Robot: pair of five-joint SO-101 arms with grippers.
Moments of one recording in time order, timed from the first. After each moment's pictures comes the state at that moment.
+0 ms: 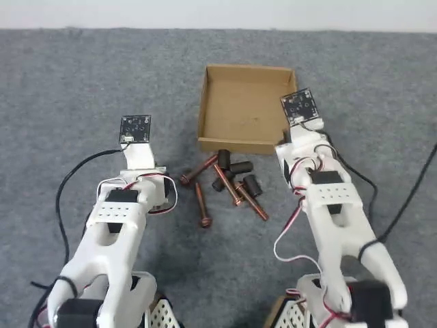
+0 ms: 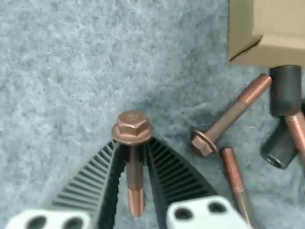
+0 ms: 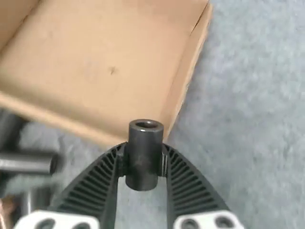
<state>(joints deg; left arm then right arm) -3.8 -27.7 69.2 30.4 9.1 -9.5 -19.2 54.0 14.9 12.3</state>
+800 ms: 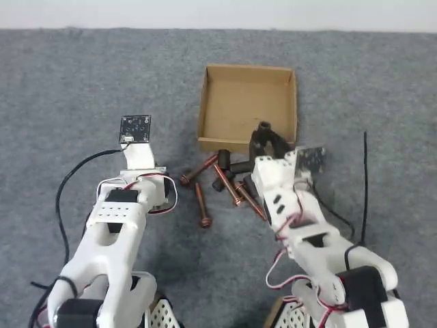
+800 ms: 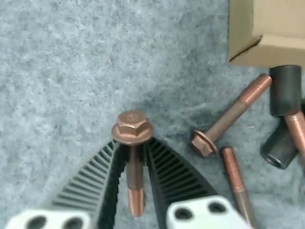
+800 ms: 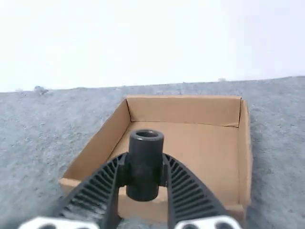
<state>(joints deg) -3.8 -27.7 69.2 30.4 9.2 -19.5 -14.5 84.1 -52.7 -11.5</state>
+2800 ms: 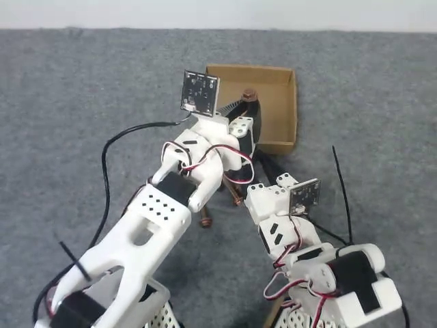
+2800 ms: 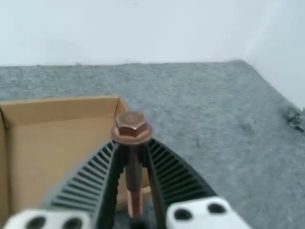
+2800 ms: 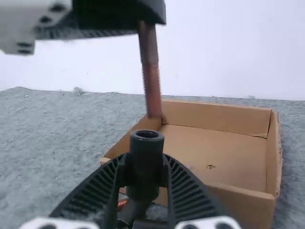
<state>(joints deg) 26.5 -27.6 48.2 12.0 23.1 -25.8 -7.7 94.5 -74.9 -8.1</state>
